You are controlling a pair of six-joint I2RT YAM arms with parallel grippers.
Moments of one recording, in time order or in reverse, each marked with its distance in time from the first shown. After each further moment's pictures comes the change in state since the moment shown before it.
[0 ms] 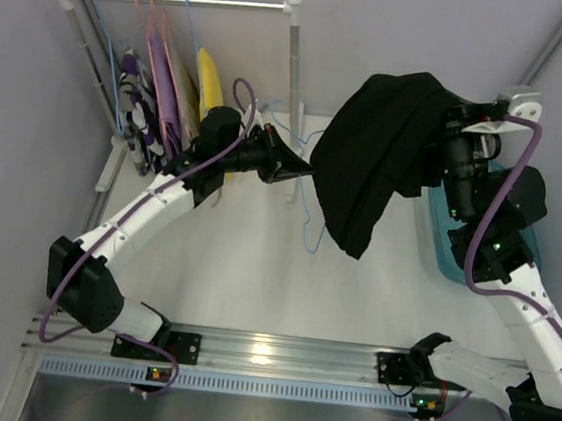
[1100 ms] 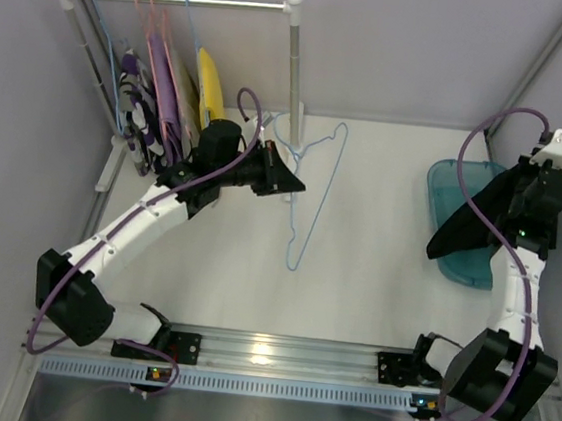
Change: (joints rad) left arm -0.044 -0.080 -0.064 -0.120 -0.074 0.305; right arm -1.021 0.094 -0.370 0.001 -0.189 -0.171
